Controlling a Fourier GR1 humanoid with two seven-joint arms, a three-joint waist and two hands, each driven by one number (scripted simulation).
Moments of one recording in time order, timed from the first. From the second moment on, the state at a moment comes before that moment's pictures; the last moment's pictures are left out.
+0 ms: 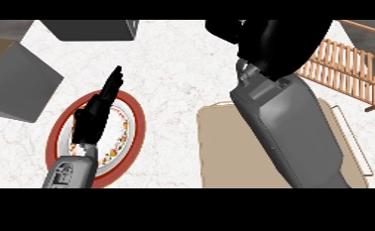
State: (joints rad) left arm -0.17 0.06 -0.01 -1.44 -0.16 -0.02 0.02; right arm -0.95 -0.02 0.20 -1.55 1.47 -0.10 1.21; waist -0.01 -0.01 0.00
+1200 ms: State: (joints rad) left arm -0.15 0.06 -0.02 -1.48 -0.17 -0.03 0.04; right arm -1.12 -0.21 -0.16 -1.42 1.59 0.07 1.01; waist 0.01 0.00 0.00
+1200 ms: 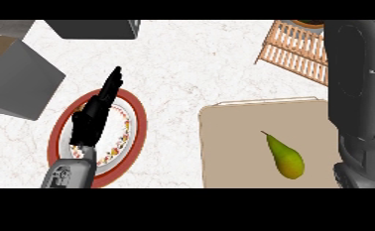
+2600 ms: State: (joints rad) left arm -0.19 0.07 0.01 -1.42 -0.16 -0.04 0.01; right arm -0.98 -0.38 -0.33 -1.08 1.29 -0.57 0.68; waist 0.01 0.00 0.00
